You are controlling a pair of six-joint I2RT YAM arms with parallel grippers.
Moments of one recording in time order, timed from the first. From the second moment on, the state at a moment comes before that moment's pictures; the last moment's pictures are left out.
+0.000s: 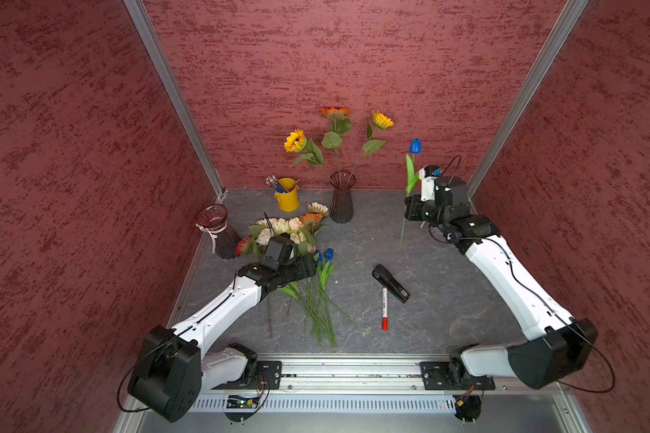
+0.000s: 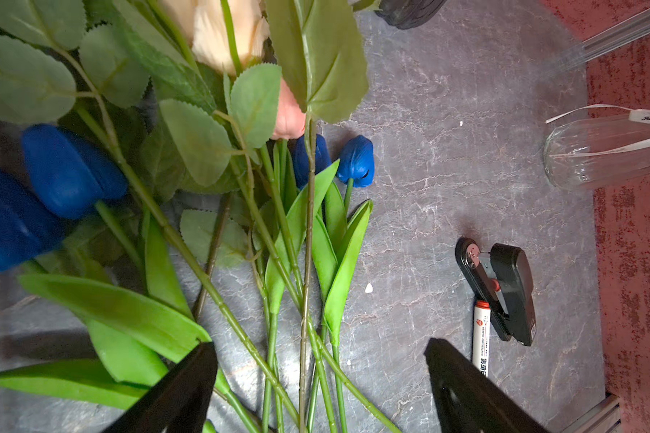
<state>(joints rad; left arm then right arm) -0.42 1.20 0.73 -0.40 0.14 -0.64 0.29 1.37 1.41 -0.50 0.00 0.25</state>
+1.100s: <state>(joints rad) -0.42 1.20 0.70 -0.40 0.15 -0.66 -0.13 1.61 1.36 0.16 0.10 0.09</state>
